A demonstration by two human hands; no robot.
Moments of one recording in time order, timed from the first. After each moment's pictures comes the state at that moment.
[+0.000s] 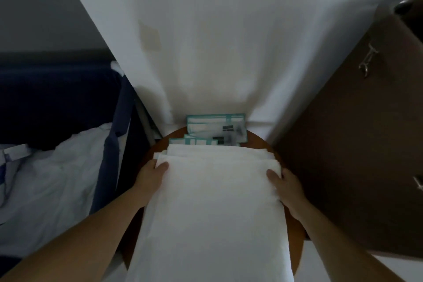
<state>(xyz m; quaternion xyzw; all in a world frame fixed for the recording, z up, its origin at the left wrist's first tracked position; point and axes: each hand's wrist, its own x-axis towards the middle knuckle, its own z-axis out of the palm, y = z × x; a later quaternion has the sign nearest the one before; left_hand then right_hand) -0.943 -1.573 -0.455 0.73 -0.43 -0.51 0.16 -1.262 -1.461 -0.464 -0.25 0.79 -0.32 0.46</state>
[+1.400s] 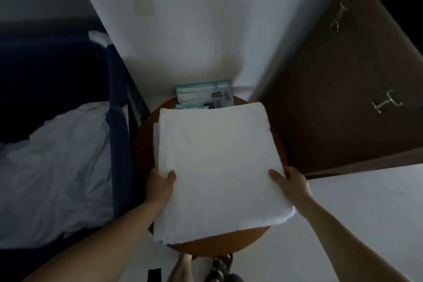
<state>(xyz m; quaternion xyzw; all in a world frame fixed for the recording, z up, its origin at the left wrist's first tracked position) -0.896 -1.471 -0.483 0.71 -0.48 -0.51 0.10 -1.209 -1.329 -0.455 -0.22 0.89 -0.19 0.35</state>
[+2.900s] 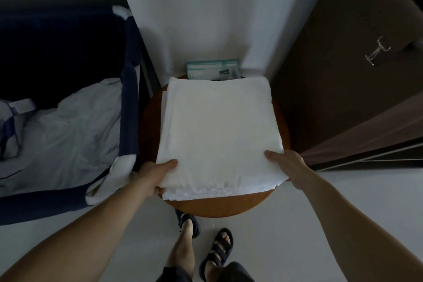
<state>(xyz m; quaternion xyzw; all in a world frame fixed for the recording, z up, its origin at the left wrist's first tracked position) -0.864 -1.390 -0.459 0.75 -0.31 -0.58 0.07 -1.193 -1.296 -0.443 -0.12 0.84 -0.24 0.47</state>
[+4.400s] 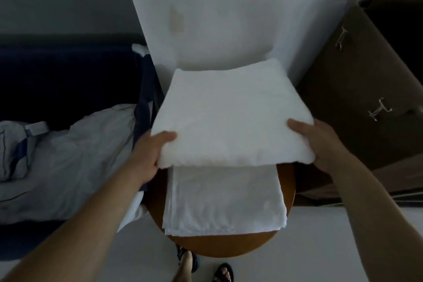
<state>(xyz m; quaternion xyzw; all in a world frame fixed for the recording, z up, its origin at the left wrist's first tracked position) -0.893 -1.471 -0.321 0.59 -0.34 -0.66 0.33 -1.224 -1.391 -0.295 -0.21 0.69 -0.49 0.49</state>
